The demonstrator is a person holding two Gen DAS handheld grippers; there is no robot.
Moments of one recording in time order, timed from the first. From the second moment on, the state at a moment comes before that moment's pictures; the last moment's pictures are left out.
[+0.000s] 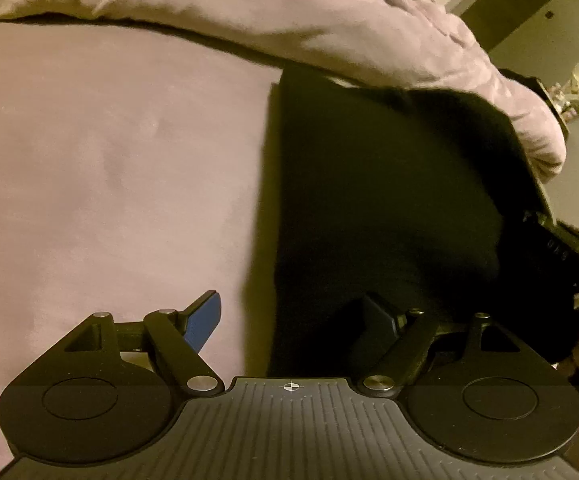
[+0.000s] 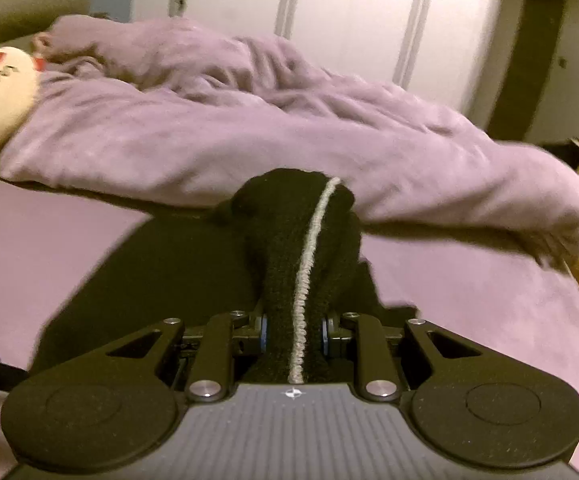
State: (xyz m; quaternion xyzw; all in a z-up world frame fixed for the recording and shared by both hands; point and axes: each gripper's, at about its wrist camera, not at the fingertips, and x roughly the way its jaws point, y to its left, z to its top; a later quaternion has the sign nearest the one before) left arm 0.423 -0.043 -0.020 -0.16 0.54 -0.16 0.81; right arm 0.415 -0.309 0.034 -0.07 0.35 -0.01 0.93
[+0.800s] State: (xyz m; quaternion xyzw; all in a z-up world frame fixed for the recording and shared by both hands) left arm 0.482 -0.066 -0.065 -0.30 0.58 -0.23 0.72; right arm 0.422 -0.445 -0.056 0.23 0.45 -0.02 0.86
